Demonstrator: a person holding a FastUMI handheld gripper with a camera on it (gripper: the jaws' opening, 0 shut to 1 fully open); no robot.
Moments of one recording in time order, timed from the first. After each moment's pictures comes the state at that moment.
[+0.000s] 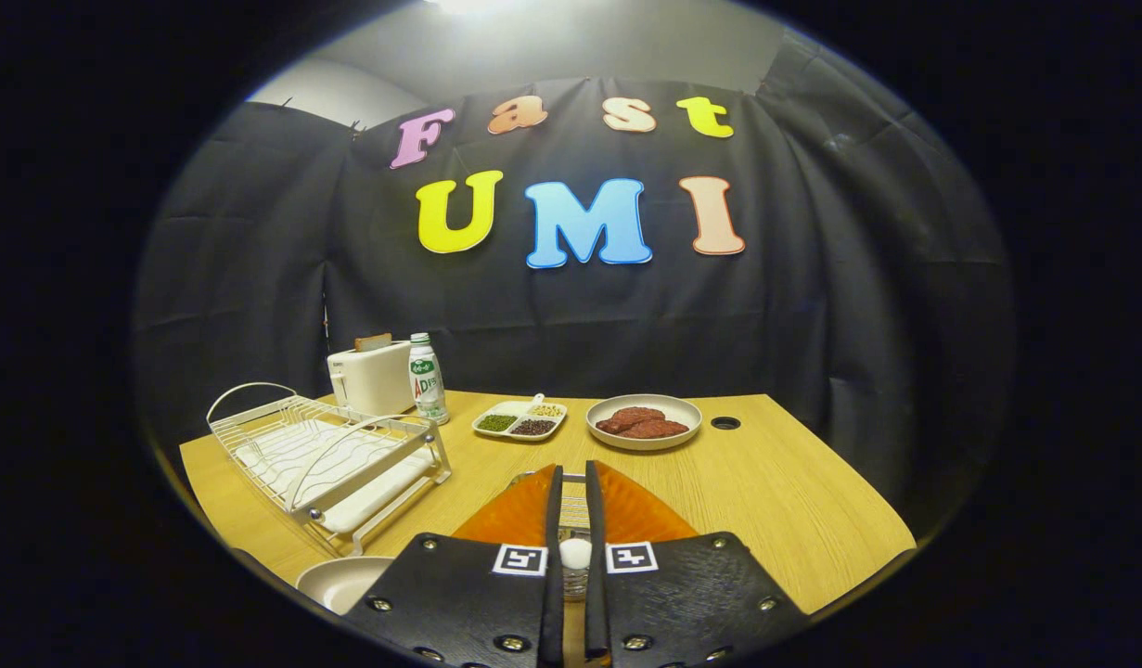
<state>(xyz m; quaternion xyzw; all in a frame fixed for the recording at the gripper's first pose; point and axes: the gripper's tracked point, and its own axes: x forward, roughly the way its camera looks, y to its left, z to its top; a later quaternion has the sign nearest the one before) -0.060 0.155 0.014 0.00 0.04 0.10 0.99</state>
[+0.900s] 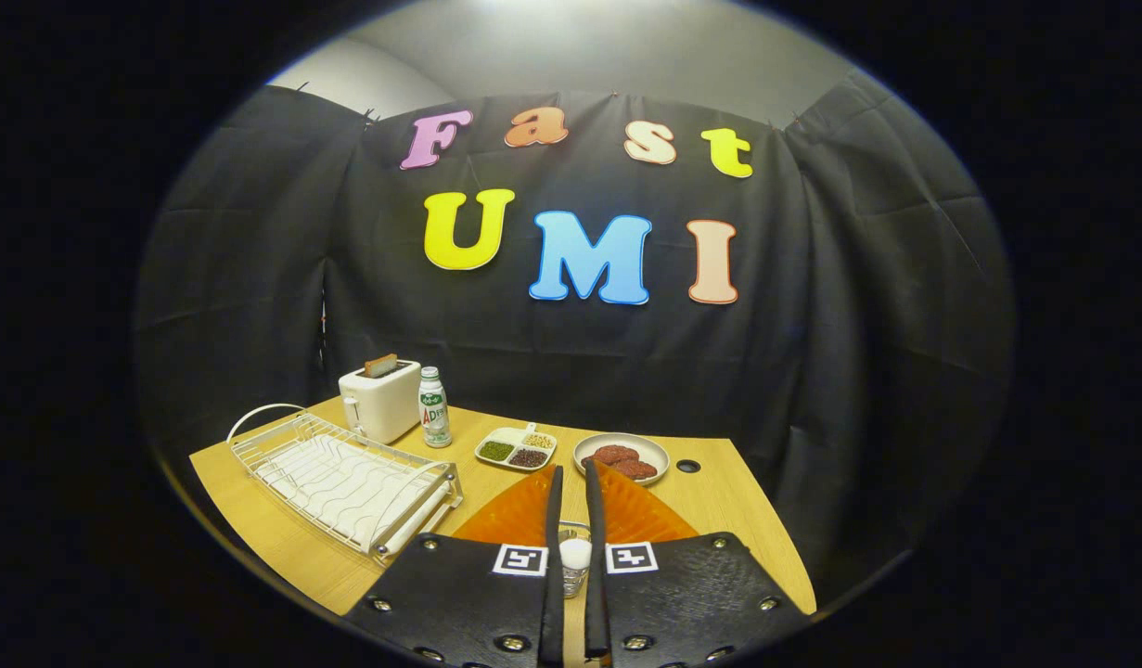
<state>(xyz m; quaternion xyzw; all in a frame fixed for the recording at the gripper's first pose) -0.123 0.169 0.141 -0.06 0.06 0.08 0.99</state>
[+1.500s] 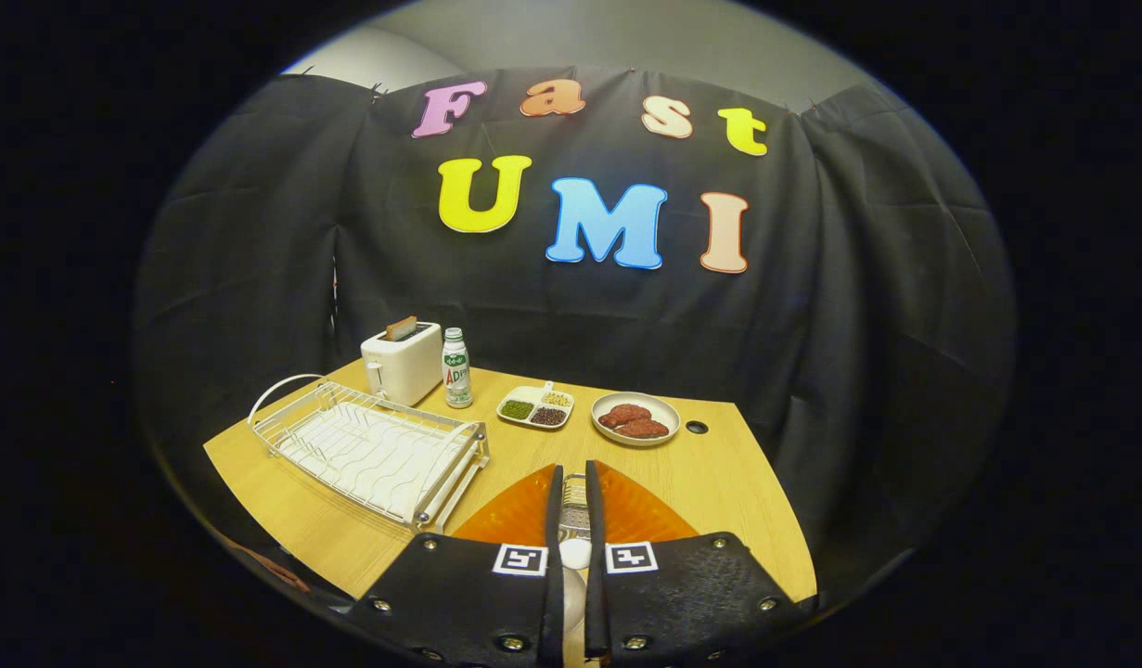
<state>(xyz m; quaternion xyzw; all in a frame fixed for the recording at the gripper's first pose) -0.166 0.203 0.119 -0.07 0.13 0.08 0.99</state>
